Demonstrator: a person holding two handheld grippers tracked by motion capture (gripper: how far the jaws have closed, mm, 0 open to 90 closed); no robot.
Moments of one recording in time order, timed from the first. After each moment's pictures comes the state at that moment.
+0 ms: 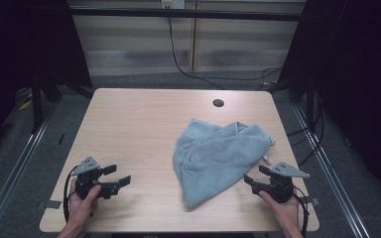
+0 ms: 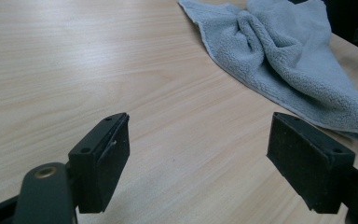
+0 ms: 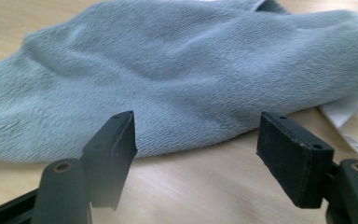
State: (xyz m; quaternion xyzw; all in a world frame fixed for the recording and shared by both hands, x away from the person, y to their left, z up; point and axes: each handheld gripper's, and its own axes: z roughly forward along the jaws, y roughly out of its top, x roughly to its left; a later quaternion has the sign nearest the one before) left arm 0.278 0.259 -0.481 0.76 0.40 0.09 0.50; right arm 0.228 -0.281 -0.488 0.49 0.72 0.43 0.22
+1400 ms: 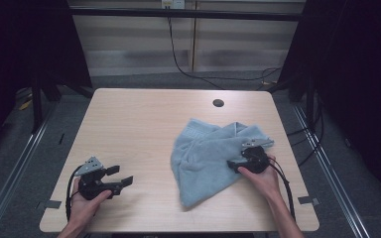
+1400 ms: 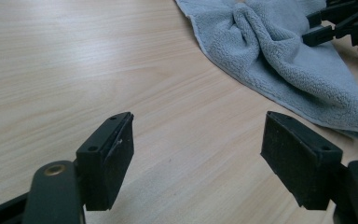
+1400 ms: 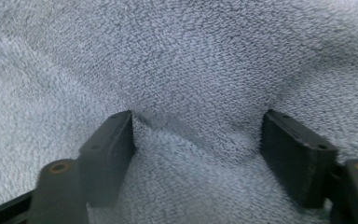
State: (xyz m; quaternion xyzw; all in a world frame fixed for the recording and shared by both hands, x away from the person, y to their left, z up) left arm 0.278 0.252 -0.483 0.77 0.39 0.09 0.49; right arm 0.324 -0.249 -0.503 0.46 0.80 0.34 0.16
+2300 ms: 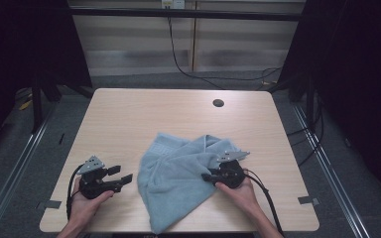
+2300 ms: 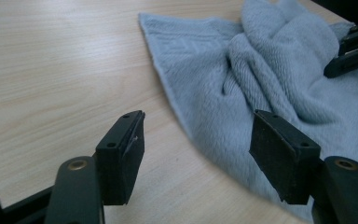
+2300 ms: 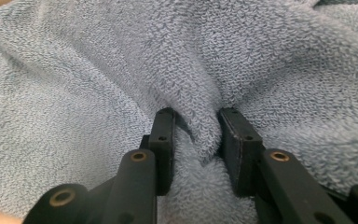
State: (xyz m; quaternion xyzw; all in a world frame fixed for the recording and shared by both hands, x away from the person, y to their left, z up) left arm 0.281 0.250 -0.483 0.77 0.40 0.09 0.48; right arm 0.289 -0.169 -0.505 0.38 0.82 0.41 0.06
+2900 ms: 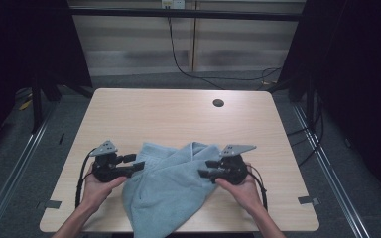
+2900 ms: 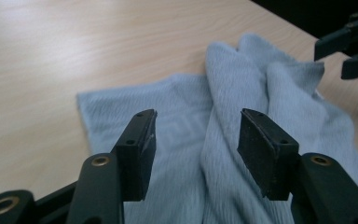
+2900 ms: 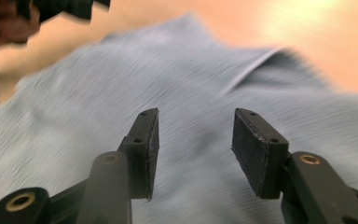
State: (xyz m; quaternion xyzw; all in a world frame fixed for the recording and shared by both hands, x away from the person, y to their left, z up) left arm 0.327 0.205 -0.461 0.79 0.35 0.06 0.50; right arm 0.287 -0.172 -0.450 0.37 0.80 0.46 0.07
